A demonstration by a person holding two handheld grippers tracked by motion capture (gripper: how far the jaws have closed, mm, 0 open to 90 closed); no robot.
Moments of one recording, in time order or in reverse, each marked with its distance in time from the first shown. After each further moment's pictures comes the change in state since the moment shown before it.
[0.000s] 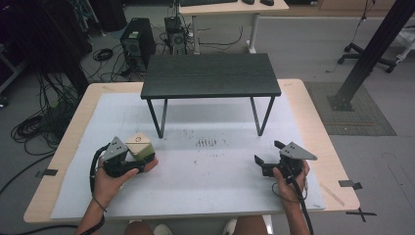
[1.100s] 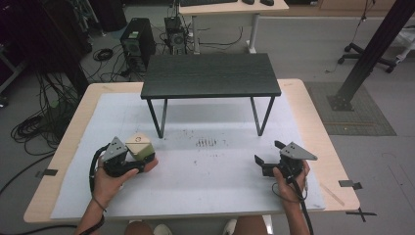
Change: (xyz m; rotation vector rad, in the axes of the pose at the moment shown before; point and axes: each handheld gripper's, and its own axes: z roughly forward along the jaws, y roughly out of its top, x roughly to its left) left arm 0.000 -0.001 0.000 -0.008 0.001 0.000; right arm 0.000 0.000 0.000 -0.002 -0.005 0.002
